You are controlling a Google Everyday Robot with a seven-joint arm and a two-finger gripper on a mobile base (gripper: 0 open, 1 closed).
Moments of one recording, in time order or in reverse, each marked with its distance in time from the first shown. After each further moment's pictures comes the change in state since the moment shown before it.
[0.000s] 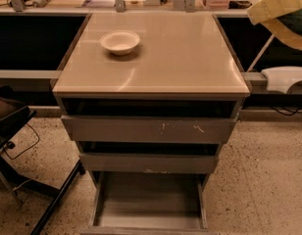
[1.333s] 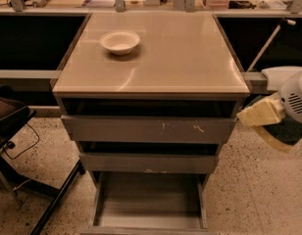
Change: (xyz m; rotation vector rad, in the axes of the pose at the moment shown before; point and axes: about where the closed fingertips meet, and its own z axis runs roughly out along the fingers) arm 0.179 0.075 0.052 -0.070 0.273 0.099
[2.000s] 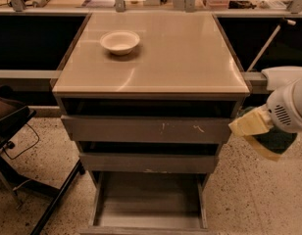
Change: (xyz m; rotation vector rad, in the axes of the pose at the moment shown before) arm 0.015 0.013 0.028 -0.037 0.039 0.004
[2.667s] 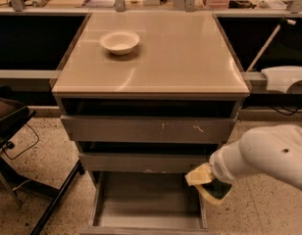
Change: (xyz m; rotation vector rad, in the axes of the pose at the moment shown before) arm 0.091 0.102 0.188 -0.278 0.140 0.084
